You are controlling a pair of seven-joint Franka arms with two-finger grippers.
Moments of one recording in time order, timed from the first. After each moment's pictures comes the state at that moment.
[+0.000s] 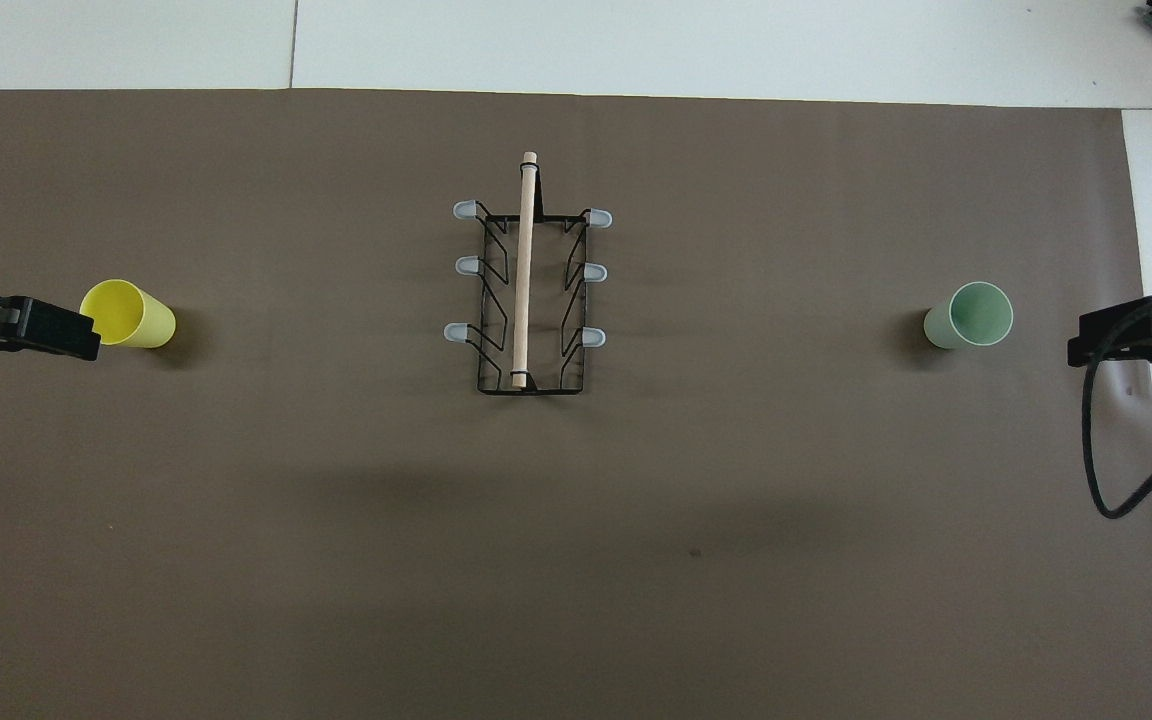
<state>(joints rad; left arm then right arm) -0.07 -0.03 0.02 -1.61 0.00 1.55 0.10 0.01 -0.06 -0.05 -1.60 -0.01 1.51 0.12</state>
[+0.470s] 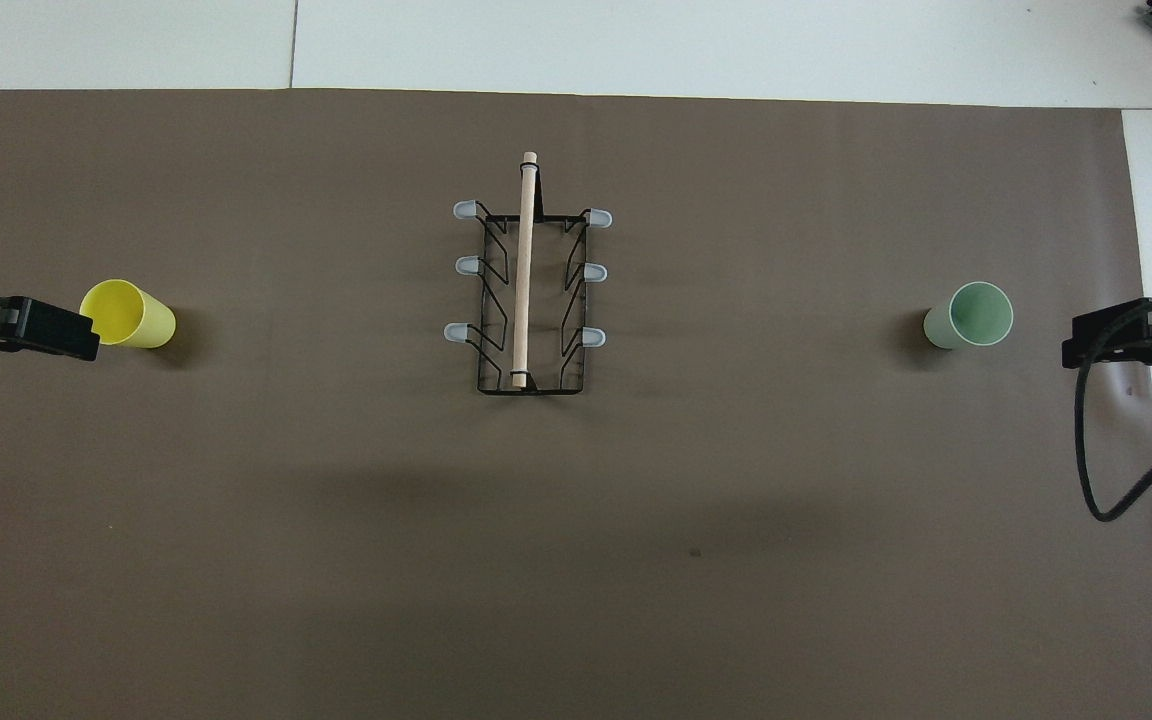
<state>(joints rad) -0.07 -0.03 0.02 -1.61 0.00 1.55 0.10 0.01 -0.06 -0.04 -1.60 -0.02 1.50 0.12</state>
